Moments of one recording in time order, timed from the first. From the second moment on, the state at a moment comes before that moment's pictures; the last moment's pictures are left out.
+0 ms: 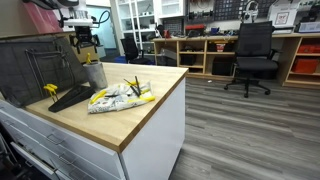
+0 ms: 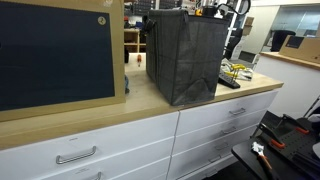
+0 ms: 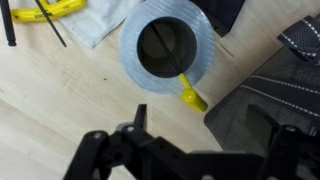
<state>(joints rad) 0.03 0.58 0.11 -1.19 -0.02 1.73 -0.59</state>
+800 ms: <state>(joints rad) 0.05 0.66 0.11 -1.11 -0.04 1.63 -0.63</state>
